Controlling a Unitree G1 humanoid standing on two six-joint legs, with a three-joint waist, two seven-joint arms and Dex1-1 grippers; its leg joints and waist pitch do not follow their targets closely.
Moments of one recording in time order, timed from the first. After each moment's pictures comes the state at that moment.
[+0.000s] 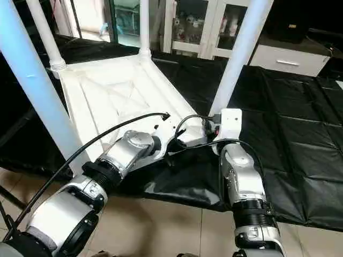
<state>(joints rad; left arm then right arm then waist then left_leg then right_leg) -0.89 -0.06 -0.29 0.97 0.11 0.28 -0.61 -0.45 -0.13 -0.11 0.41 0.13 0.27 0.12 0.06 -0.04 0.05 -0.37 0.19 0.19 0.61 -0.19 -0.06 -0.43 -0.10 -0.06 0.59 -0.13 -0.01</state>
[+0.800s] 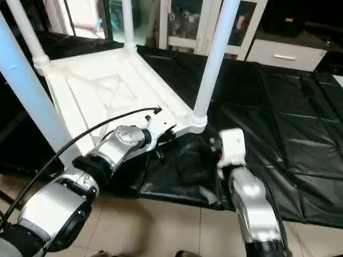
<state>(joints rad) -0.95 0.00 -0.30 1.13 0.19 0.00 -0.54 -0.14 -0.20 -0.04 0.11 0.10 0.28 0.20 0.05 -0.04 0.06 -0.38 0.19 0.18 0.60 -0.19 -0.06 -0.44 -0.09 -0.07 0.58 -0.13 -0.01</state>
